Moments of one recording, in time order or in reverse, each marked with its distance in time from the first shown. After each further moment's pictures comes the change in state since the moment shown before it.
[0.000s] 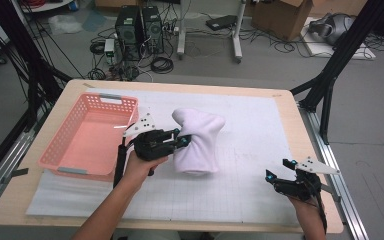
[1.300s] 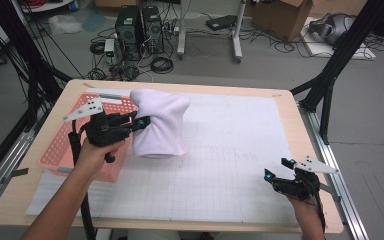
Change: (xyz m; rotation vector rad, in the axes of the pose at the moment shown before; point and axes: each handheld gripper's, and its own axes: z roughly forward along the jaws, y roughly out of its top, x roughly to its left) left arm 0.037 0.046 -0.092 -0.071 0.047 0.035; right arm 0.002 0.002 0.002 -0.008 0.005 0.003
